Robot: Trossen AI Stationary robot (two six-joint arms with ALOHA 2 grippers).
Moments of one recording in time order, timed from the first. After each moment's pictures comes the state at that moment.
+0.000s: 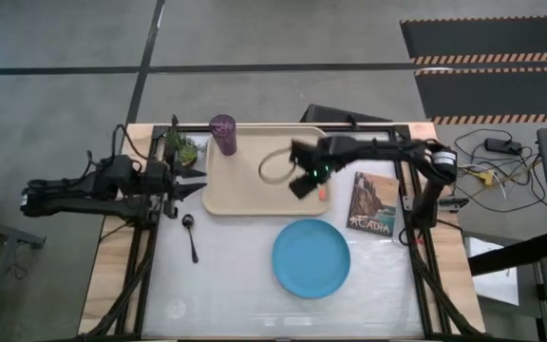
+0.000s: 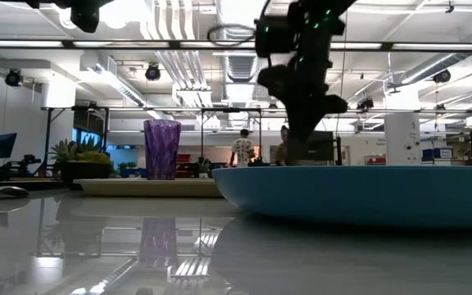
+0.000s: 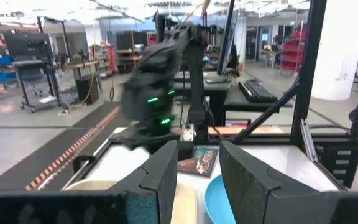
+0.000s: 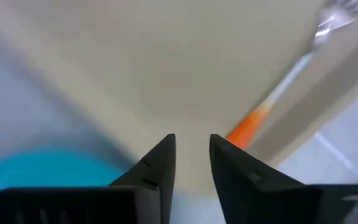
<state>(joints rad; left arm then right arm) 0.05 0.48 0.55 -0.07 -0.02 0.03 -0.26 1.80 1.44 -0.98 -0.06 0.61</state>
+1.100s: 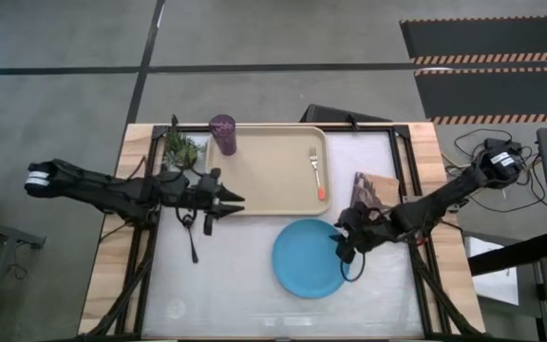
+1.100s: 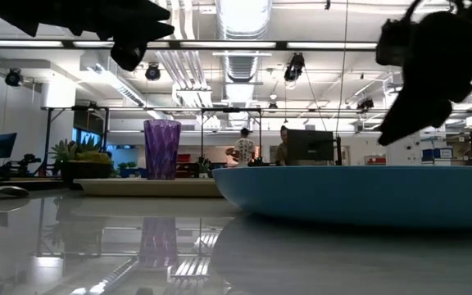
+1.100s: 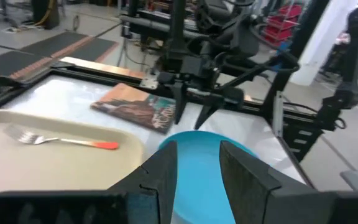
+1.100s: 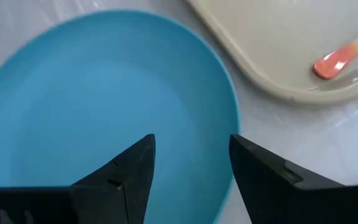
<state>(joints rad) -0.07 0.91 0.51 0.27 -0.02 -0.23 0.45 1.26 0.60 -0.30 0.43 0.82</state>
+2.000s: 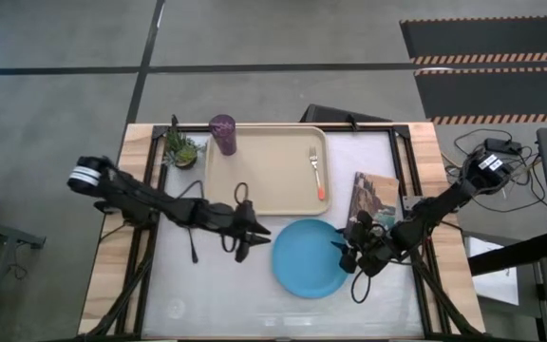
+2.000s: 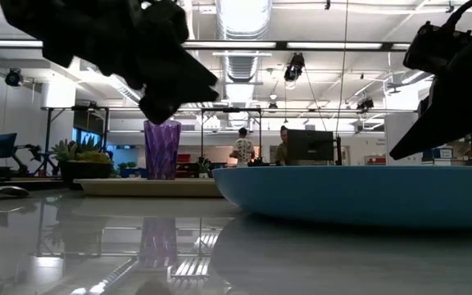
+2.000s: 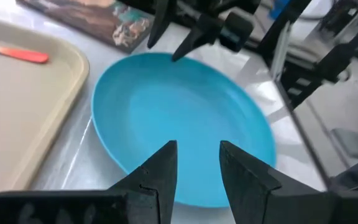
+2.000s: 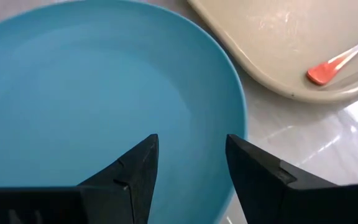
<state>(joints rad) -0.21 1.48 0.63 0.48 -0.04 -0.42 0.64 1.39 0.53 -0.17 0.70 0.87</state>
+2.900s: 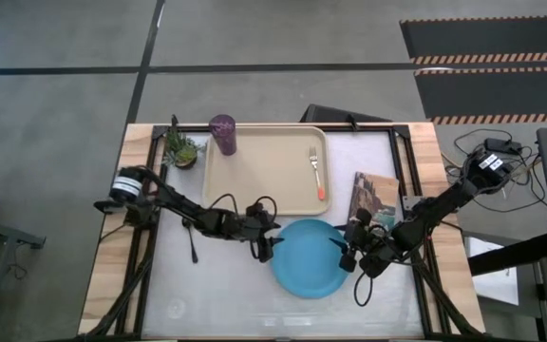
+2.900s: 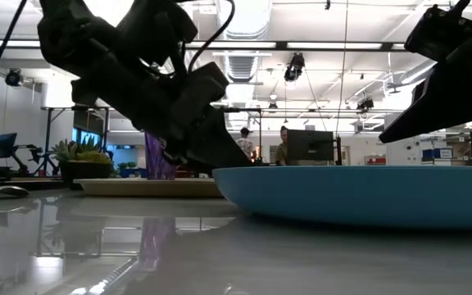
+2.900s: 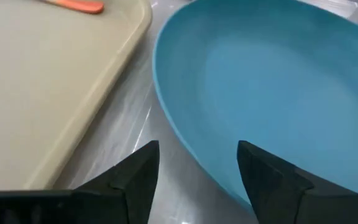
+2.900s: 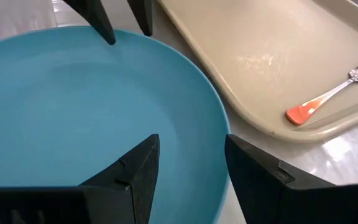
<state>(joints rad) -0.21 1.85 0.79 0.50 -0.27 -0.39 0.65 1.38 0.53 -0.13 0.81 0.73</state>
